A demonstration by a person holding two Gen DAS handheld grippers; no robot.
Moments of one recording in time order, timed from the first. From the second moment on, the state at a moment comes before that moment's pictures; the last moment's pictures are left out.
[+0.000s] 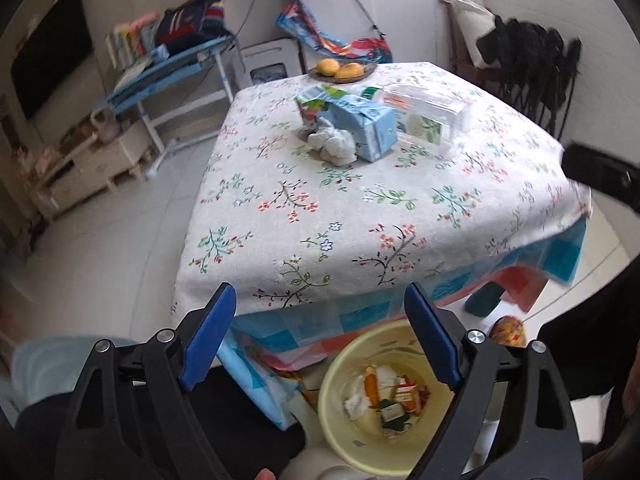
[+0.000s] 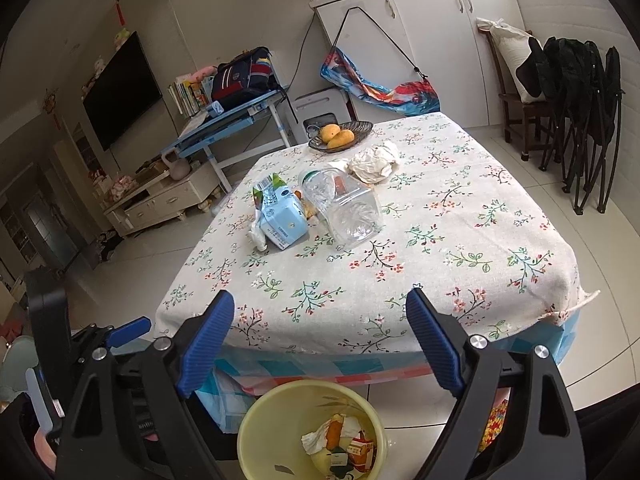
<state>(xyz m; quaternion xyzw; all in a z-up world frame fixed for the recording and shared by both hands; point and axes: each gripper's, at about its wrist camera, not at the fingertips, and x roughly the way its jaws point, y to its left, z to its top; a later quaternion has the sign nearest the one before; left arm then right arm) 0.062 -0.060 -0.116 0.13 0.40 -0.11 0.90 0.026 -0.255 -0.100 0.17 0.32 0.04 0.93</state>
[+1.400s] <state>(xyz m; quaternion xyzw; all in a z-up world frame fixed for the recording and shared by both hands) 0.243 -0.076 -0.133 -0.07 0.47 -0.07 0.87 0.179 -0.255 -0.102 0.03 0.41 0.06 0.91</state>
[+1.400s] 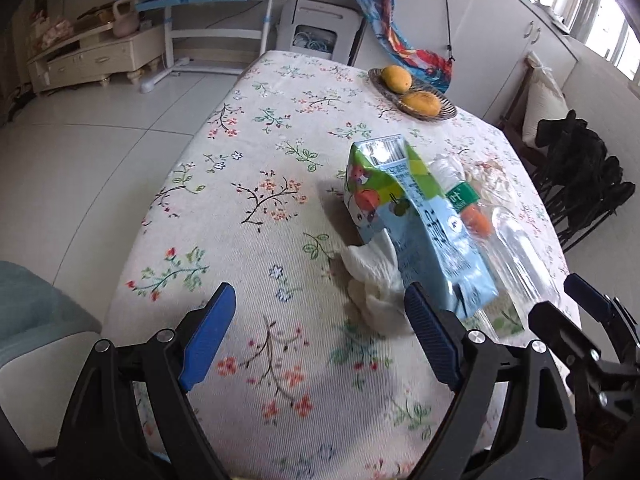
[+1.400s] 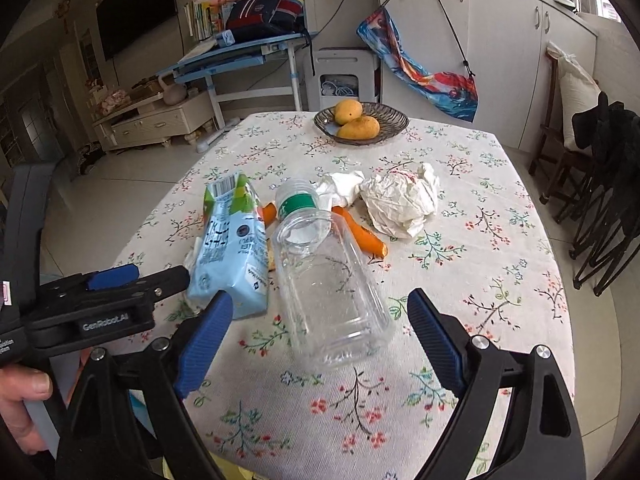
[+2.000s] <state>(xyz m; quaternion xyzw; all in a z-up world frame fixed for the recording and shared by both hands) 0.250 -0.084 -0.139 -0.06 0.48 -0.11 0.87 0.176 -0.262 -0.117 0.03 0.45 0.09 0.89</state>
